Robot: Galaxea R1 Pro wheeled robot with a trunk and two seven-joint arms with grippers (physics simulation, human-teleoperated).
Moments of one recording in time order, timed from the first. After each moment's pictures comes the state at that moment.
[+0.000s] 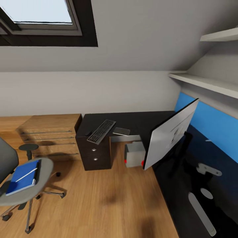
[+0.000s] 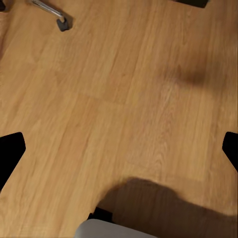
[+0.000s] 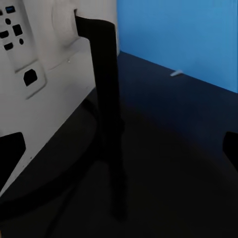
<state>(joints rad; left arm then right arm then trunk) -0.20 0.01 0.23 -0.02 0.17 -0.71 -0.08 -0.30 -0.27 0.08 -1.34 -0.44 0.00 -0.55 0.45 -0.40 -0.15</state>
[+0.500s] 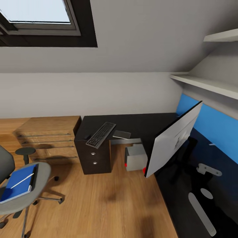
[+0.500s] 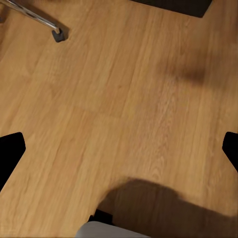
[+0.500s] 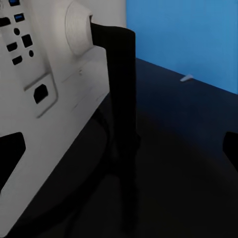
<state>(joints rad) -0.20 0.01 0.23 -0.02 0.17 -0.71 -0.09 -0.30 -0.27 0.08 -1.34 -0.44 0.00 -0.55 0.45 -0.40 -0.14</state>
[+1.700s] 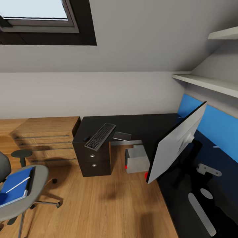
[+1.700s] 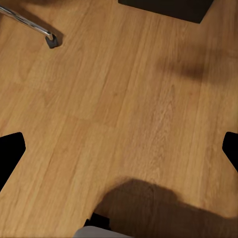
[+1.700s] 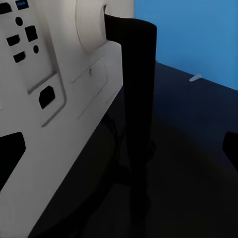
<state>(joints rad) -0.20 0.01 0.23 -0.02 0.17 -0.72 -0.08 -0.30 -0.27 0.08 -1.33 -0.44 0.00 -0.55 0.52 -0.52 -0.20</state>
